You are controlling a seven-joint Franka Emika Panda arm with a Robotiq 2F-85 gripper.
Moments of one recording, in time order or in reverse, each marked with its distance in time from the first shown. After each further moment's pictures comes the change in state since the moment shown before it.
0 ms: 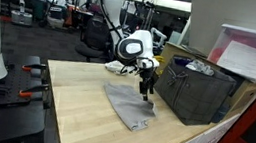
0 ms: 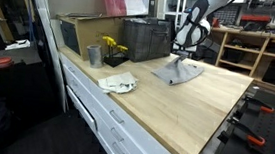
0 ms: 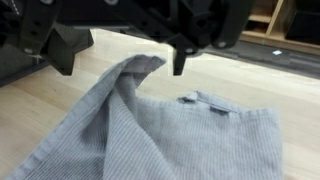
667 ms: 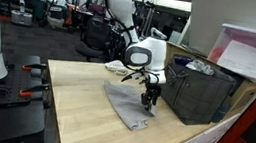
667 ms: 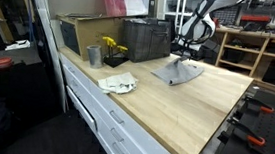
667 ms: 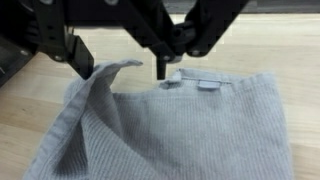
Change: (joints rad) arm -0.392 -0.021 0.311 0.117 0.137 -0.113 -0.075
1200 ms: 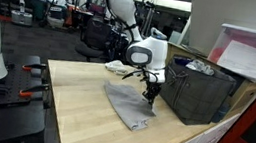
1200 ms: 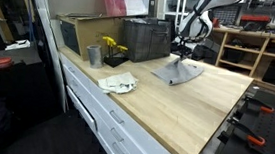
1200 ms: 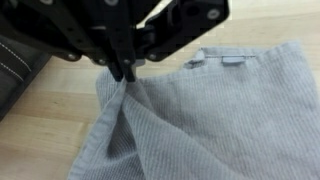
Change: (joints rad) arm -0.033 0.001 0.068 0.033 0.084 -0.009 0.002
